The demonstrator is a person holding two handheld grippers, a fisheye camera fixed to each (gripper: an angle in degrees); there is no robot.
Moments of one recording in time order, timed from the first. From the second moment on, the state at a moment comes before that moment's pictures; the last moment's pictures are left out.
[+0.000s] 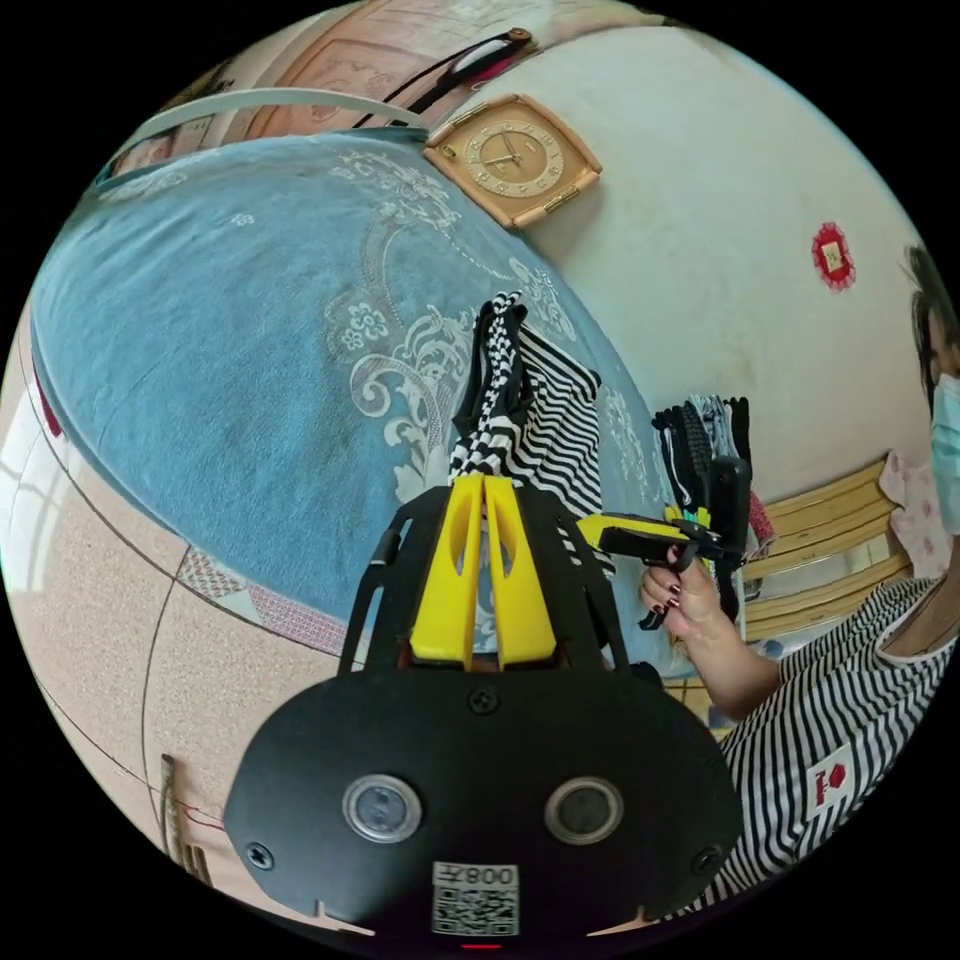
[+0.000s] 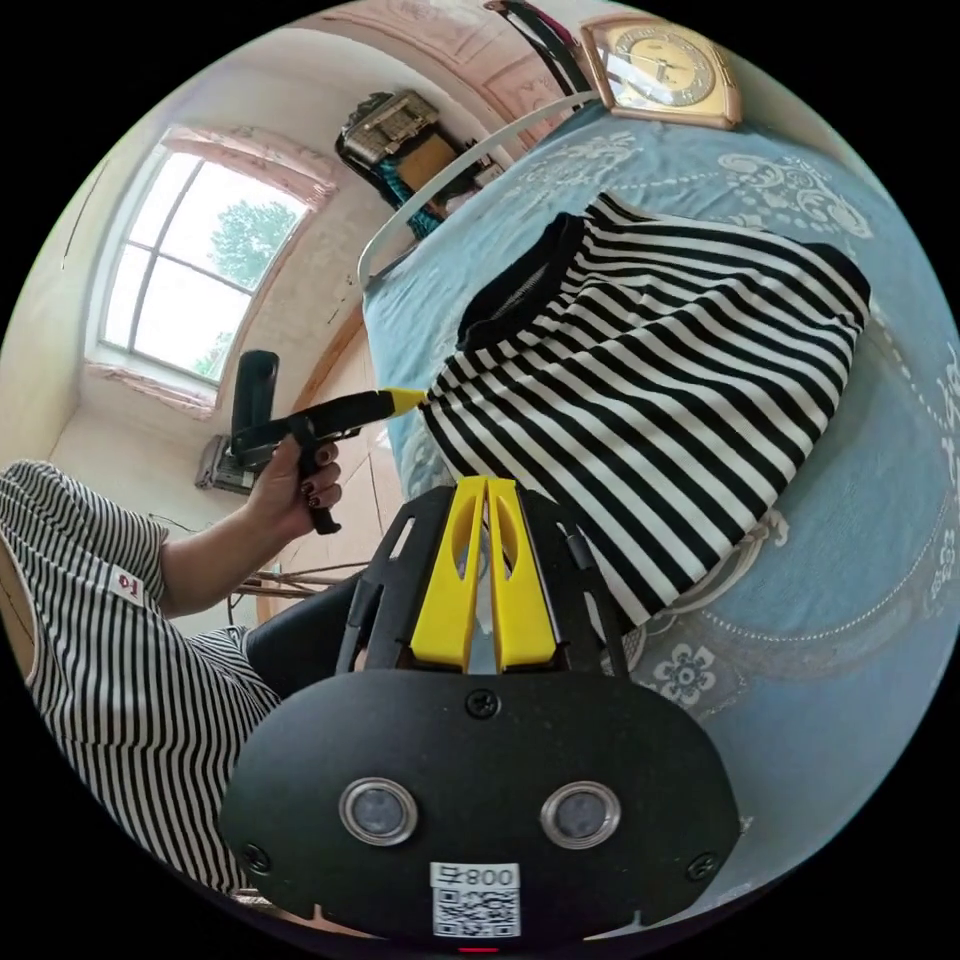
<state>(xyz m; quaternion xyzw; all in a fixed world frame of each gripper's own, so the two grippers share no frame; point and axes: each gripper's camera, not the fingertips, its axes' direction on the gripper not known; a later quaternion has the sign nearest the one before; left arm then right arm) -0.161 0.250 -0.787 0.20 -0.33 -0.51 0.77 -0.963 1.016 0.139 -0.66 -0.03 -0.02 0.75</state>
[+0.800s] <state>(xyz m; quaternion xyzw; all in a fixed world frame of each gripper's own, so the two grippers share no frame) -0.213 0.285 -0.742 0.27 -0.29 -0.53 0.75 -0.884 1.063 -0.007 -0.59 0.03 0.13 0.80</state>
